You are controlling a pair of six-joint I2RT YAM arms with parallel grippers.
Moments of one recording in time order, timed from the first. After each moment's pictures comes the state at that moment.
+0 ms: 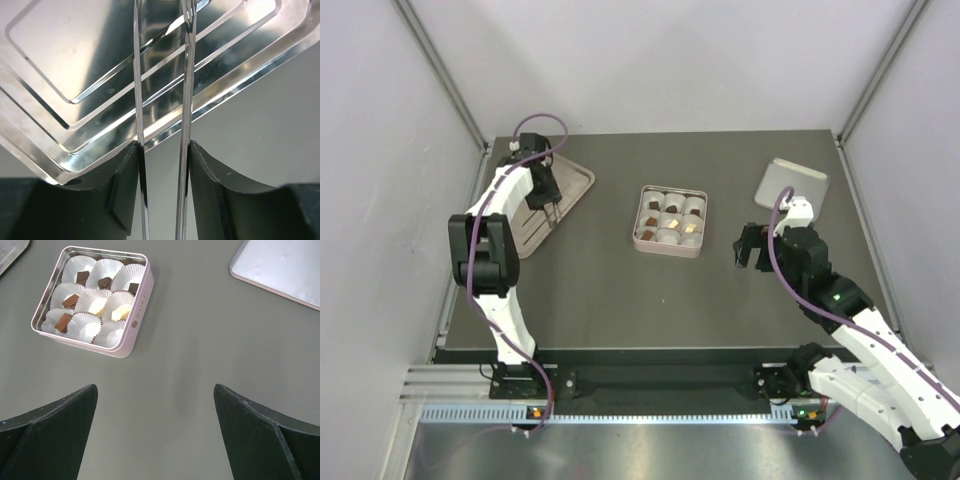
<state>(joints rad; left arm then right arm) -0.02 1.95 1.60 -0.70 -0.16 -0.40 0.53 0.72 0.71 -0.44 0.29 0.33</state>
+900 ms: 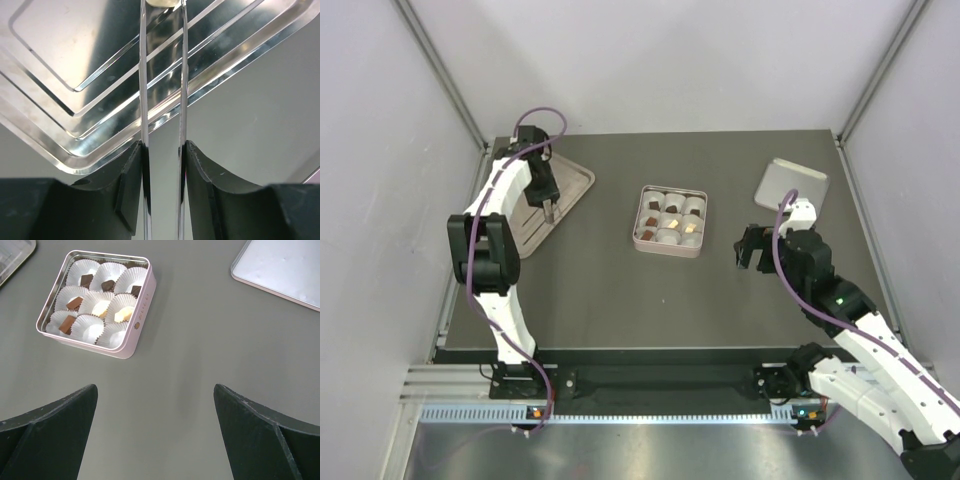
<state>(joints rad) -0.02 1.97 1.71 -0.84 -0.12 -0.37 0.53 0.68 0.70 -0.44 0.29 0.34</state>
